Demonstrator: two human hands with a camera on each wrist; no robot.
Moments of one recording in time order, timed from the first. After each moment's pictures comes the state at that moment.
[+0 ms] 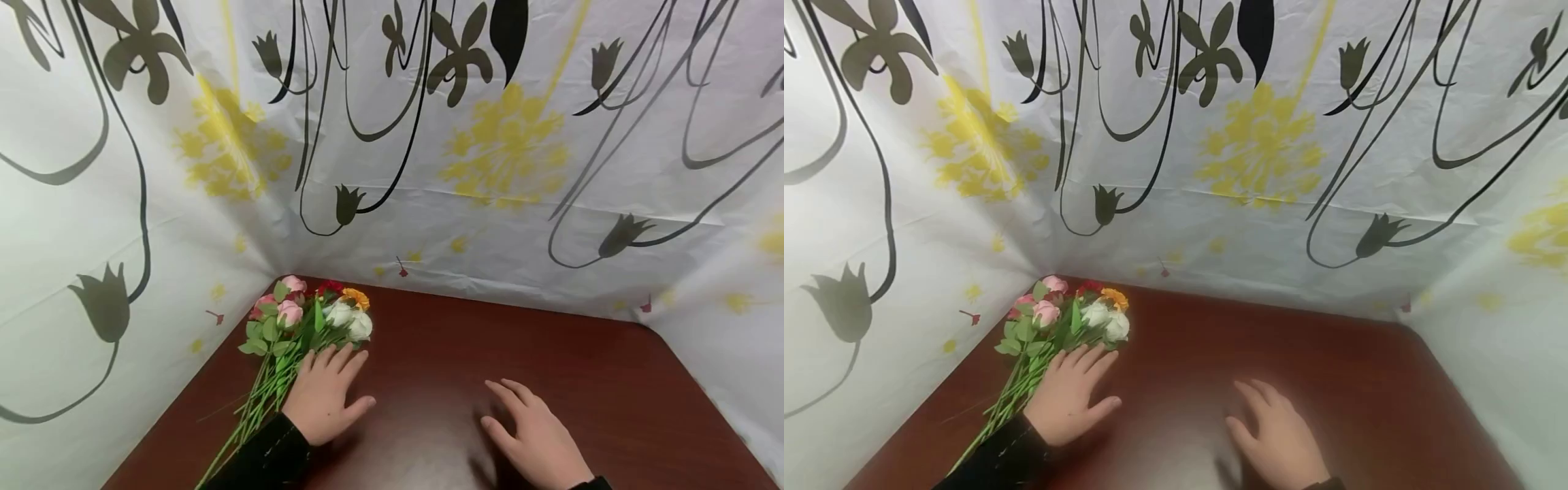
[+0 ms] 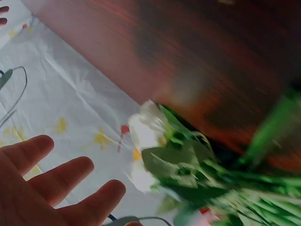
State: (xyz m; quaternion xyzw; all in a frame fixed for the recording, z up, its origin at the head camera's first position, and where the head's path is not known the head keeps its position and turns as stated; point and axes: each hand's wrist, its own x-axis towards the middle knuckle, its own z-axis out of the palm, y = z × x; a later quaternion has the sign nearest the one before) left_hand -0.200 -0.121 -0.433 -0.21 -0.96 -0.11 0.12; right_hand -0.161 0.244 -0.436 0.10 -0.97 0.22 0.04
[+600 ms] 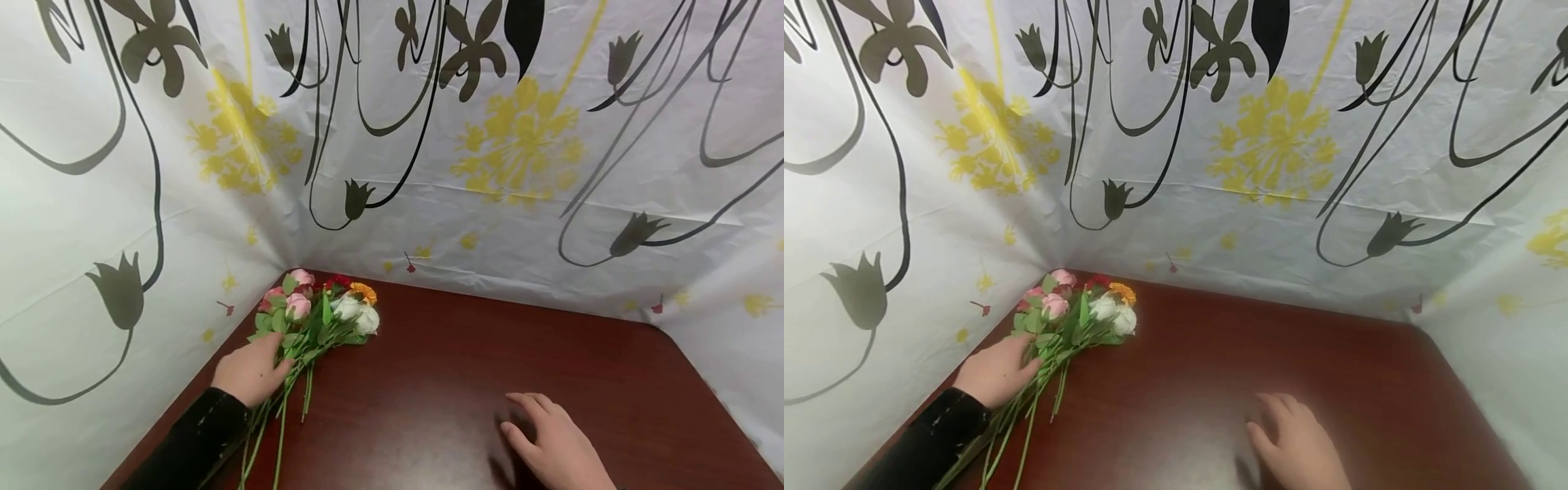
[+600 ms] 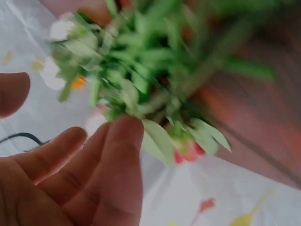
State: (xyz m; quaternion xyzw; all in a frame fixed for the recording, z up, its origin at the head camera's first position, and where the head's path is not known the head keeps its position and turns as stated) left_hand -0.205 -0.227 -0.407 -0.05 -0.99 -0.12 0.07; right_hand -0.151 0.258 -0.436 0.08 -0.98 0.20 0.03
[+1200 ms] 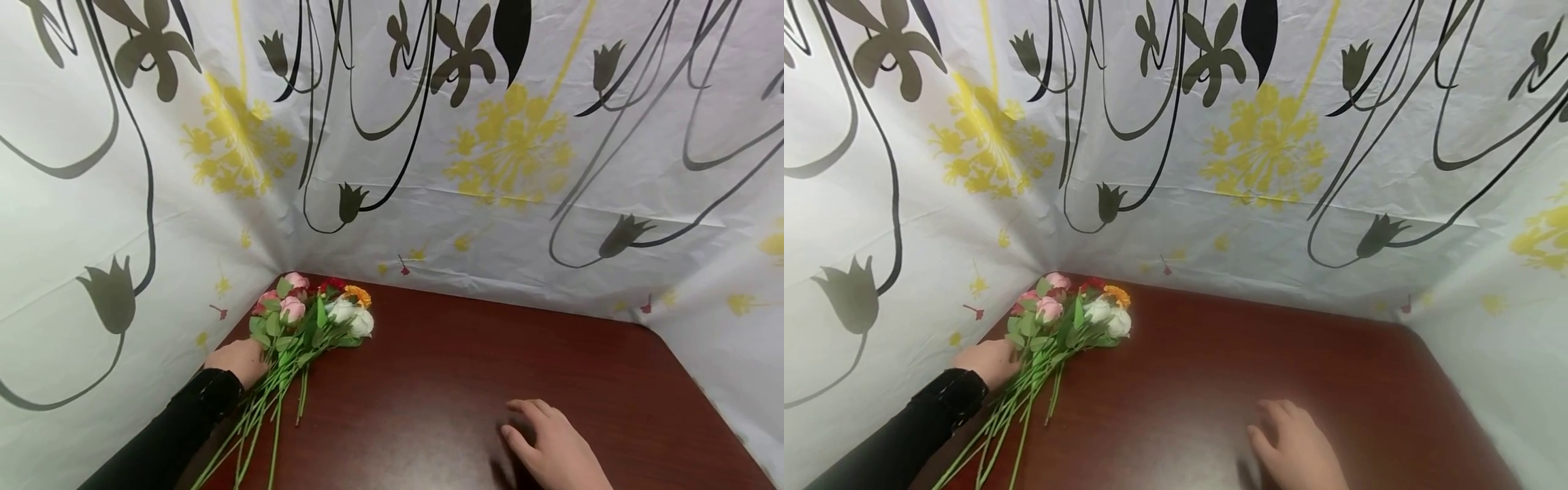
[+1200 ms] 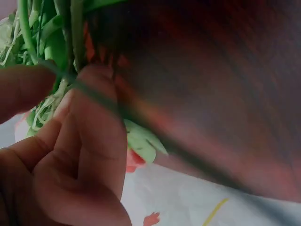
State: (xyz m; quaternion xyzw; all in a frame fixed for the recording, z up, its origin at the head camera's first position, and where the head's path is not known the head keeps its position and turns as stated) left_hand -0.235 -0.257 -0.417 -0.01 -0.99 -0.11 -0.02; right_hand -0.149 0.268 -0.436 0.05 -0.98 0.21 -0.01
